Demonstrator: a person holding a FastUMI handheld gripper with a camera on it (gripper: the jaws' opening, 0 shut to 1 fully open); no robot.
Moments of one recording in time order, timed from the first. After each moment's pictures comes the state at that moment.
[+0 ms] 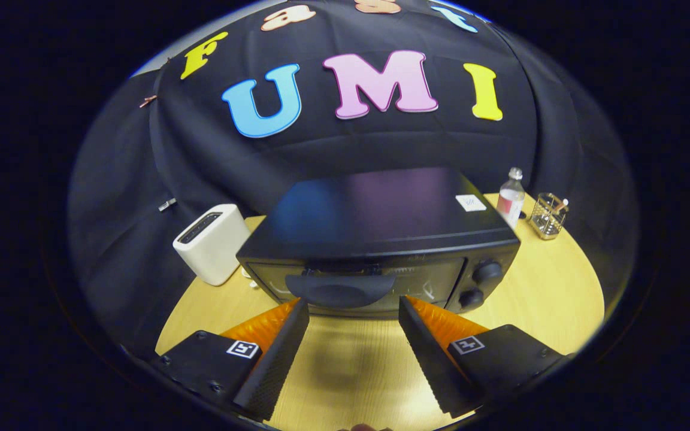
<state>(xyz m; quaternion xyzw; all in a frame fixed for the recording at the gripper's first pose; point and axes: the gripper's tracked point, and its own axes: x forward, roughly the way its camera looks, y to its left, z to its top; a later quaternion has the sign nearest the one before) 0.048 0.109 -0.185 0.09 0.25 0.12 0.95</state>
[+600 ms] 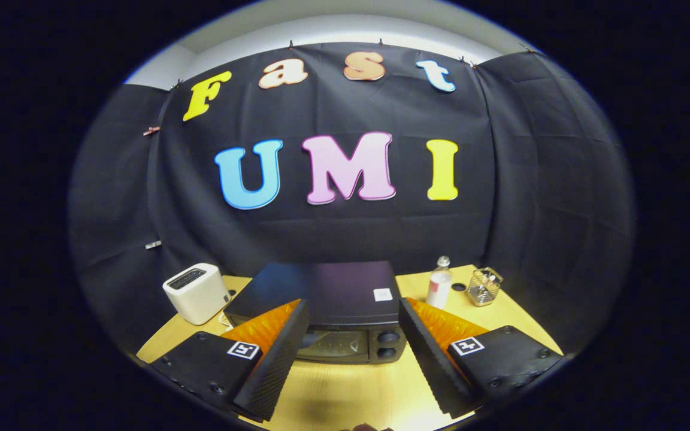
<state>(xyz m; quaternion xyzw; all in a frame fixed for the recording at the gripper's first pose) 0.024 -0.008 -0.059 0.07 0.09 0.04 0.99</state>
